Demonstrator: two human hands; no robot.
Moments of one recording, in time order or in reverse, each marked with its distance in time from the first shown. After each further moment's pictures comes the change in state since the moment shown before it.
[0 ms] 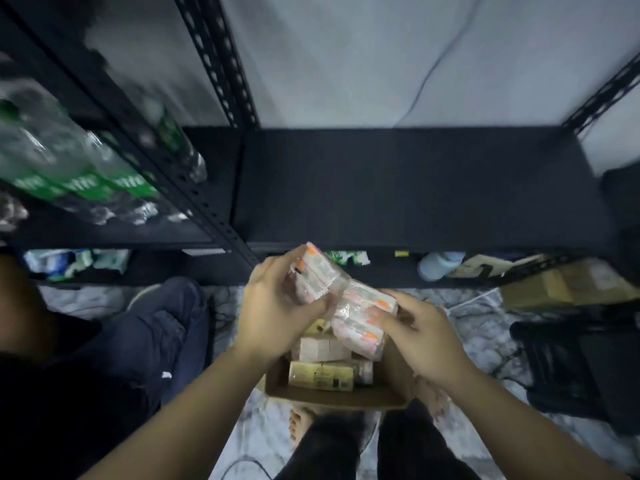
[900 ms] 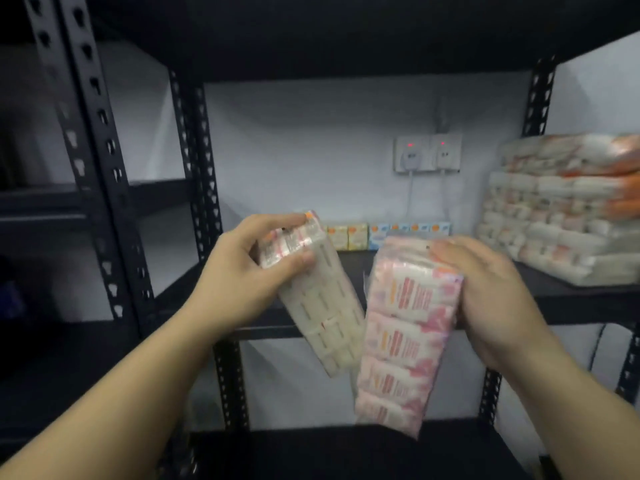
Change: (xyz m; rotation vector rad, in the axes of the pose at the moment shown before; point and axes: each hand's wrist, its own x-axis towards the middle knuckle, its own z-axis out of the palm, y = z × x) left_hand 0.054 0.452 -0.286 -0.227 0.221 0.830; right_hand -0.153 -0.423 -0.277 0.426 0.462 -0.862
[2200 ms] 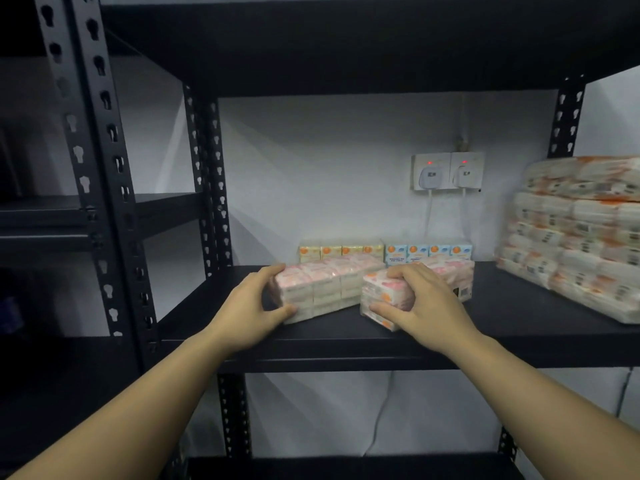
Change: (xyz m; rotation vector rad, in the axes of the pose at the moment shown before) left_hand 0.043 -0.157 -0.007 0.368 -0.146 -0.242; right_hand 0.108 0.106 0.023 -0.922 -0.224 -0.299
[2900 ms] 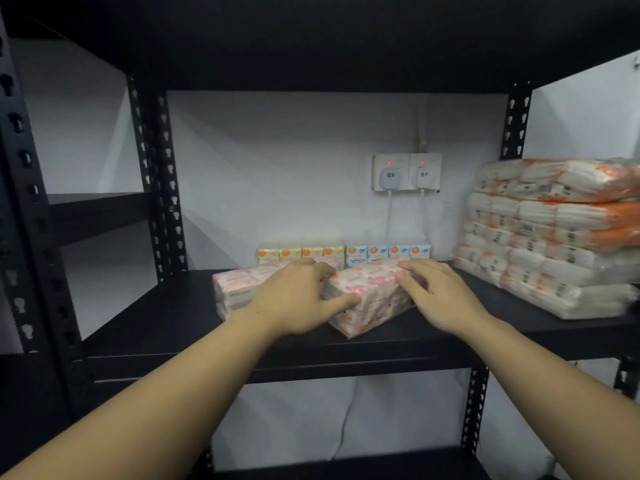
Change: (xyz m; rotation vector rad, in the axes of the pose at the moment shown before) left_hand 0.041 0.131 0.071 0.411 -0.125 0.239; right_hand 0.008 0.086 -0.052 -0.114 -0.022 0.196
